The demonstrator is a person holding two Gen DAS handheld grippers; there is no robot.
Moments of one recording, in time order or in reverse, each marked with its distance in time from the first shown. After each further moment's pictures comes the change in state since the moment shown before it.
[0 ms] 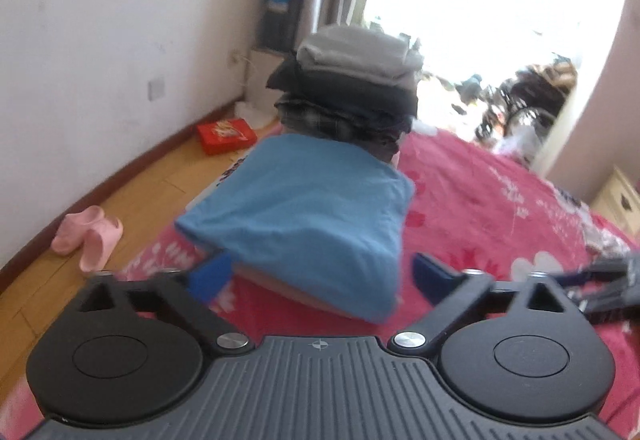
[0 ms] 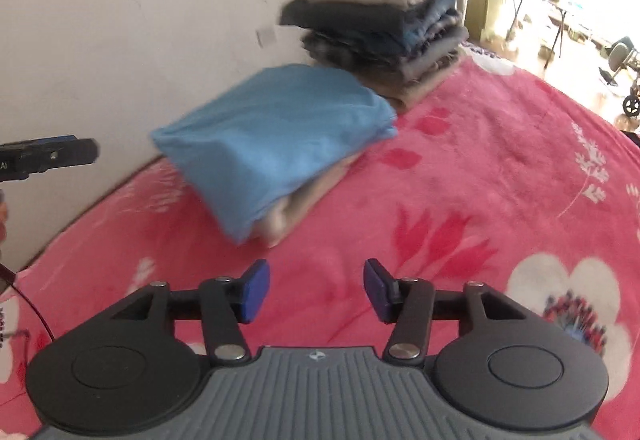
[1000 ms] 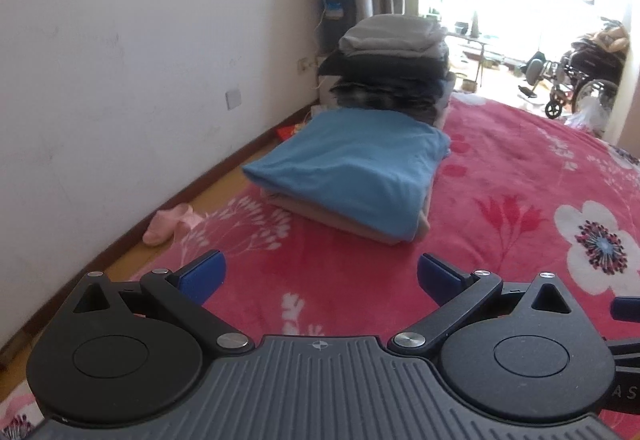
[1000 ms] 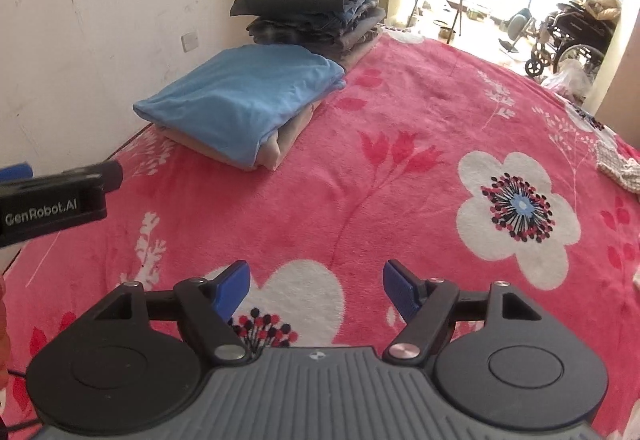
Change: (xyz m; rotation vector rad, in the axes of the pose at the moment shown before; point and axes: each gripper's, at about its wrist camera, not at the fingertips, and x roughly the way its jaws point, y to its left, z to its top) left arm -0.059 -0.048 -0.069 0.076 -0.001 0.293; right arm -0.063 0.107 -0.078 0.166 -0.025 -0.278
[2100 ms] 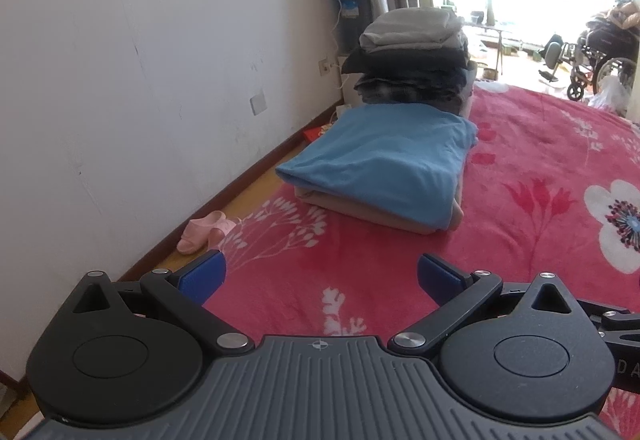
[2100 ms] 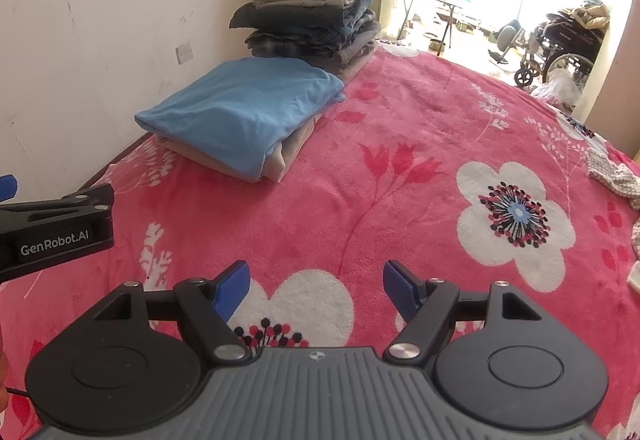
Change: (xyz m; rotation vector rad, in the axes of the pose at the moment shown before) left arm -0.008 0.003 -0.006 0.086 -0.016 0.099; right arm -0.008 0.017 -0.003 -0.005 -0.042 -0.030
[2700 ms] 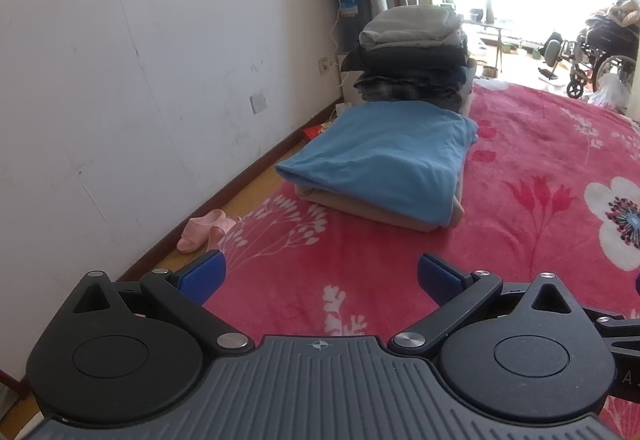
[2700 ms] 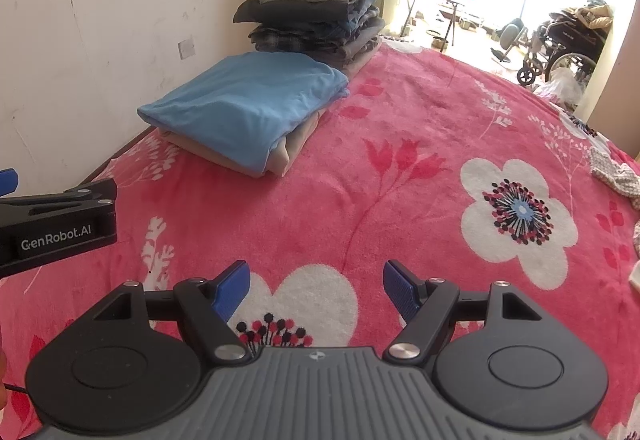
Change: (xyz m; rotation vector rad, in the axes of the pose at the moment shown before) left arm -0.001 0.000 0.000 0.001 0.006 -0.001; right arm 0.002 0.004 -0.002 -0.007 0.011 0.003
